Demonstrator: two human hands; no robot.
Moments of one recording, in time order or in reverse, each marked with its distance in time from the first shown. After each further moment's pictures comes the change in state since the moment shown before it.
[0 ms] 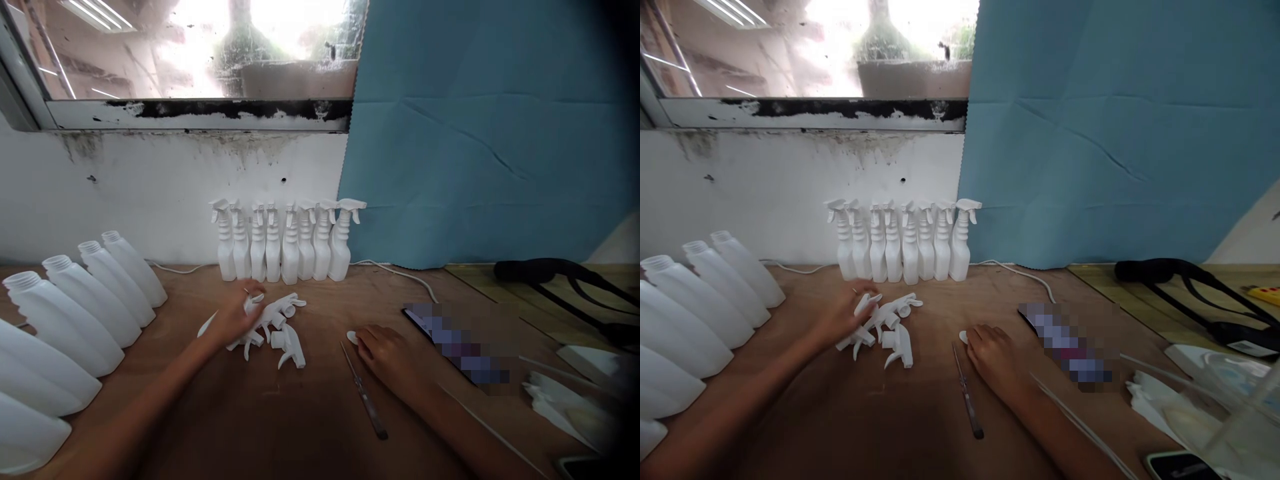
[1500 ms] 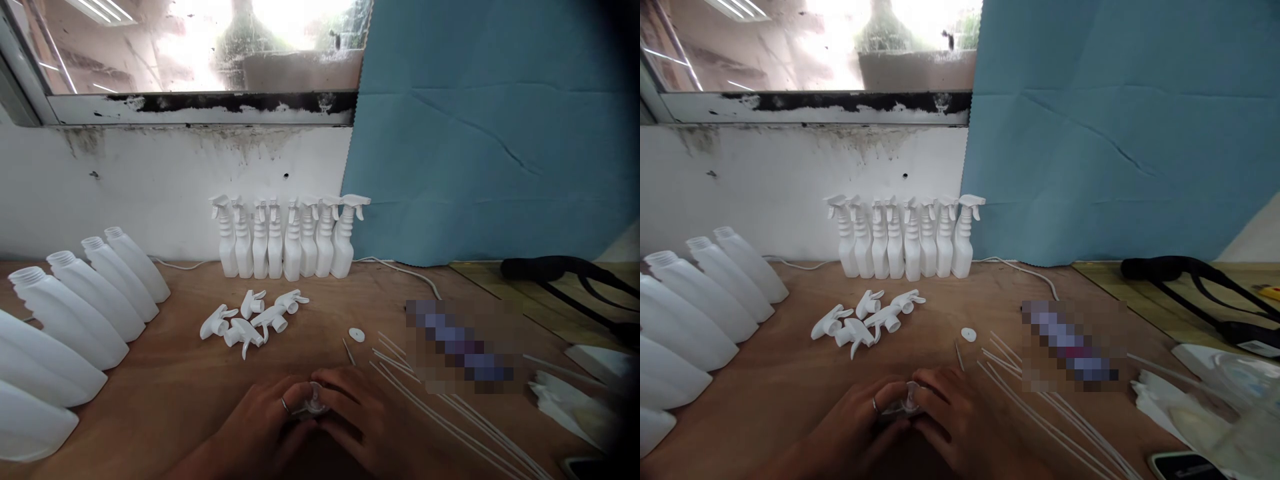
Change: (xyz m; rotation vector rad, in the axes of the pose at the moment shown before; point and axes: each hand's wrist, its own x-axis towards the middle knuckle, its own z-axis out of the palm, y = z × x) left_hand -0.104 0.099 0.016 -0.301 -0.401 0.157; right_hand -0.015 -0.092 -0.040 0.531 -0.003 -0.228
